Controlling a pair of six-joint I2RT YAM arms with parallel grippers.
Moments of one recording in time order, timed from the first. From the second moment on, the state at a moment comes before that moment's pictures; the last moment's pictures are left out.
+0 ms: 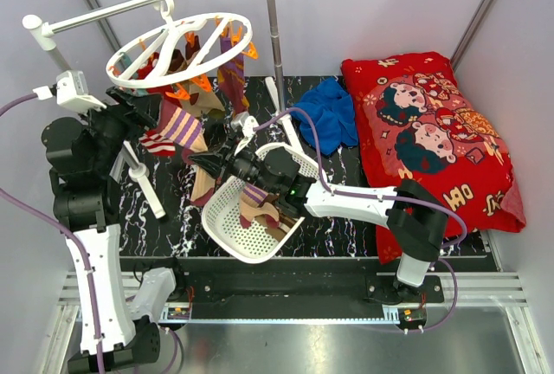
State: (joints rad) left arm 0.19 0.84 1.32 -0.47 0.34 -0.52; right arm 1.12 1.77 1.24 0.83 -0.04 0.38
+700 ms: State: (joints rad) left arm 0.19 0.86 1.30 -0.39 0.34 -0.55; right arm 1.12 1.77 1.21 0.90 -0.12 0.46
